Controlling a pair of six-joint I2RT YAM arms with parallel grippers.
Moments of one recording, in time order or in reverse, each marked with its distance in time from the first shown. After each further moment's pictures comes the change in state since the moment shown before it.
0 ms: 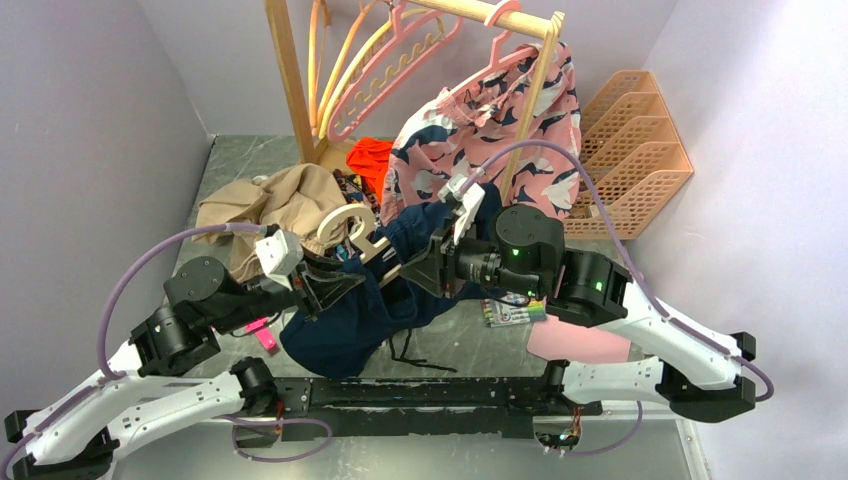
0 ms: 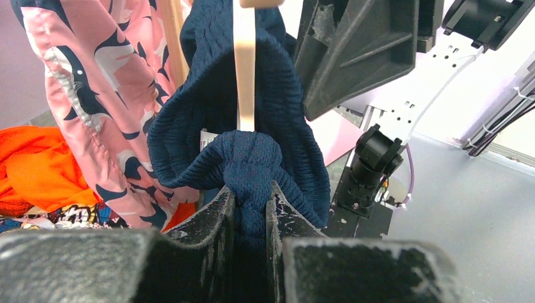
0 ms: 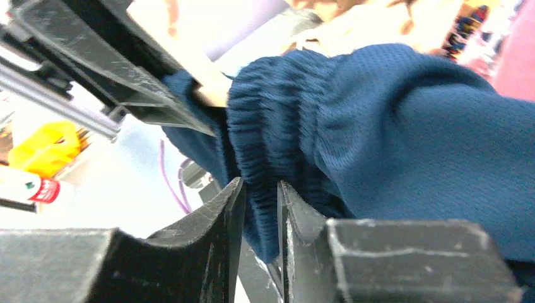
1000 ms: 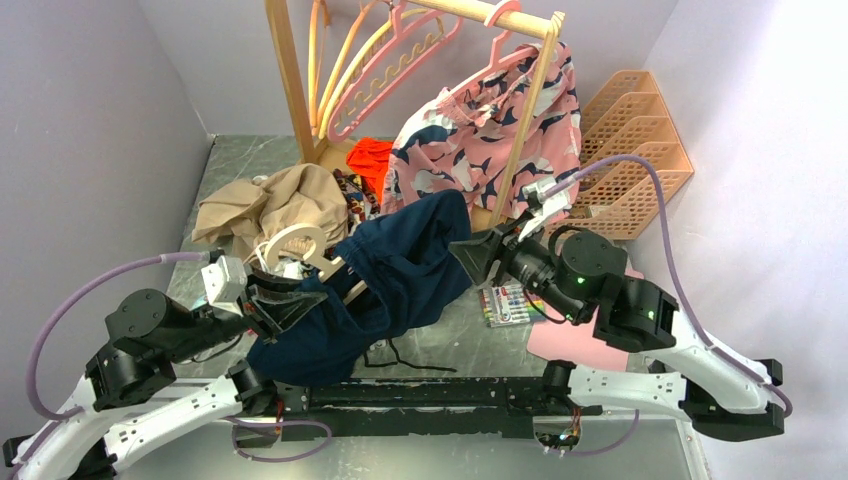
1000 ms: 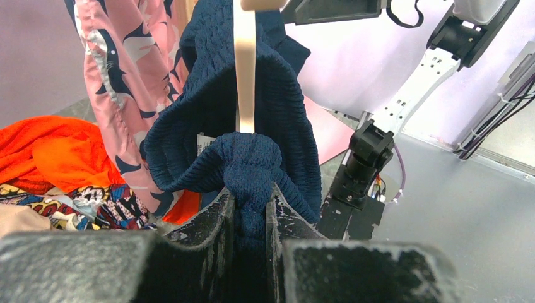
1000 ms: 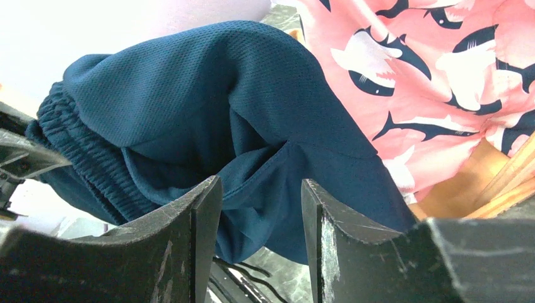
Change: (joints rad) left arm 0.000 -0.227 0.000 -0.166 -0.031 -0.021; right arm 0.002 -0.250 -0.145 0.043 0.367 0.032
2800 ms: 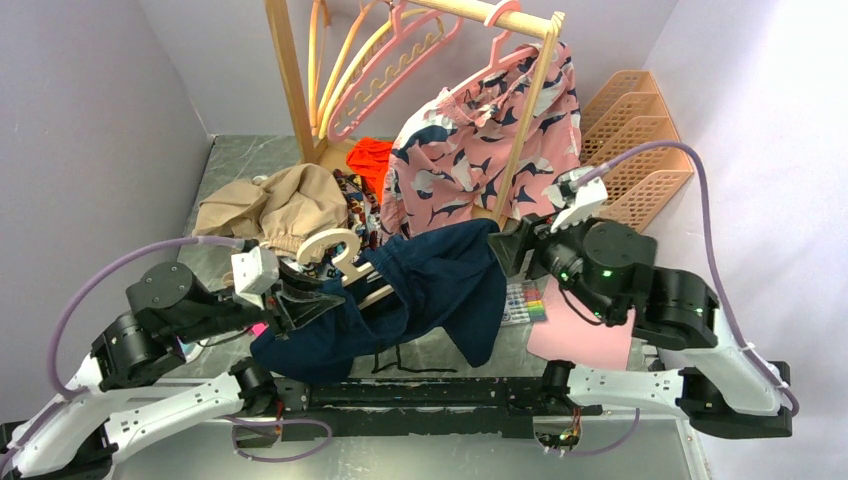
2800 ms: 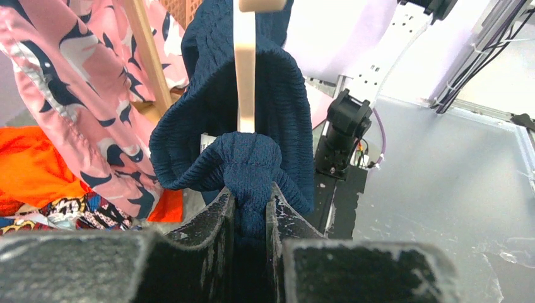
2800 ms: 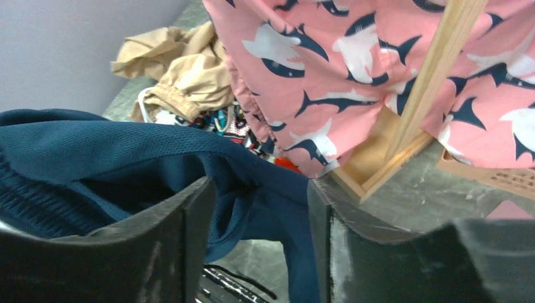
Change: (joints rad) left arm 0.000 0.179 0.115 -0.070 0.145 0.061; right arm 0.000 0.048 0.195 -0.322 0.213 0.047
